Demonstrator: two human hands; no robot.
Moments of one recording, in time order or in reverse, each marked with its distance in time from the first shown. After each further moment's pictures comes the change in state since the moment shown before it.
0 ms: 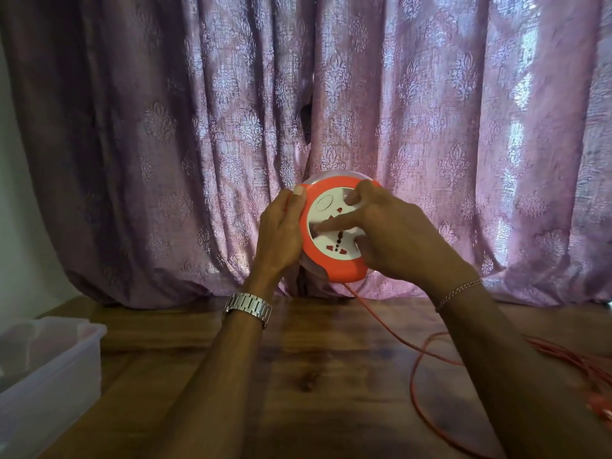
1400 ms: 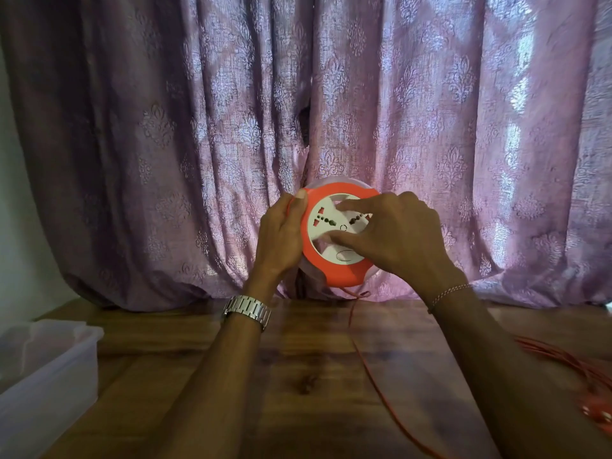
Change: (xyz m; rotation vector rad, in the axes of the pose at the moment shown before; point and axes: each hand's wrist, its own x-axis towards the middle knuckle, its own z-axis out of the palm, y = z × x) left_hand 0.002 -0.003 0.001 0.073 -0.009 -0.010; right_hand 0.001 0.000 0.008 0.078 0.233 0.306
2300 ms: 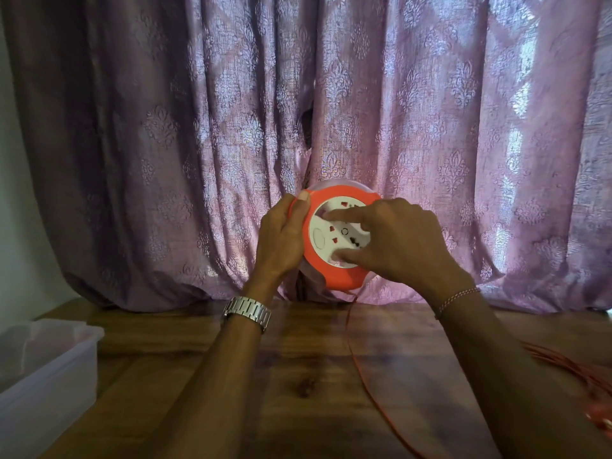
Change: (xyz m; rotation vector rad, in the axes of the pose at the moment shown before) left_hand 0.000 0.002 -0.002 0.018 0.012 0.036; right_hand 0.000 0.001 -0.005 -0.057 -0.132 -0.131
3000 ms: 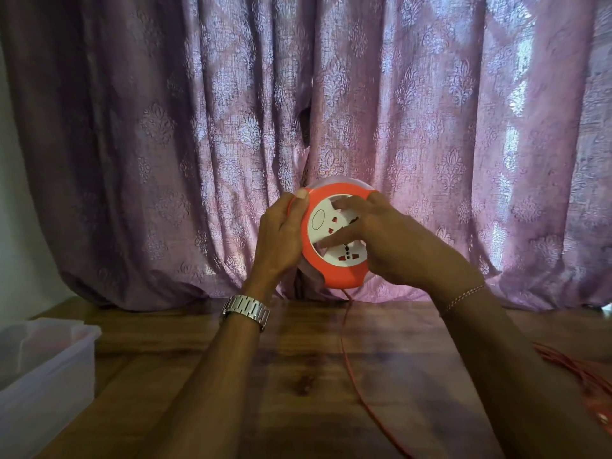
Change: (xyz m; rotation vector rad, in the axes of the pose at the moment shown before) left_hand -0.002 0.001 0.001 -0.052 -0.022 -0.008; right_hand 0.000 -0.004 -0.012 -0.028 -0.332 -0.176
